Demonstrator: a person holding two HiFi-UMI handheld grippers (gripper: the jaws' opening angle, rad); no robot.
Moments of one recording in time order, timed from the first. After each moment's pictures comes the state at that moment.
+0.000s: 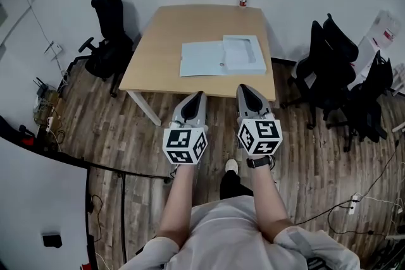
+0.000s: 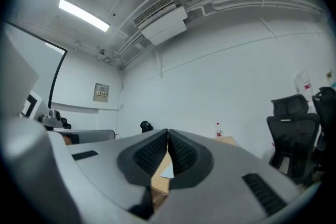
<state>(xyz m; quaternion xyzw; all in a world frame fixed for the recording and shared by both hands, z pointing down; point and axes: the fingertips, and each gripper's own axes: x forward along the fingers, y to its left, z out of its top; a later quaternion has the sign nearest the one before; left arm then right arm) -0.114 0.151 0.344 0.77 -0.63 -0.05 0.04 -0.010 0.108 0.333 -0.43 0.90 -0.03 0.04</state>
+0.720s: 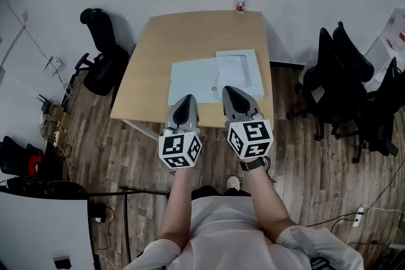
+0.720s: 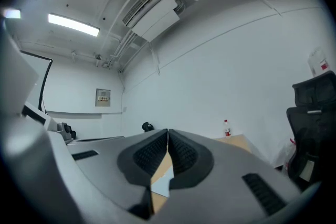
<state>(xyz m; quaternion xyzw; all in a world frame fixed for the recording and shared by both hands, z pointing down) -0.114 -0.053 0.350 0.73 -0.68 -0.03 0.02 -0.016 -0.087 0.331 -0.38 0.92 -0.07 0.05</state>
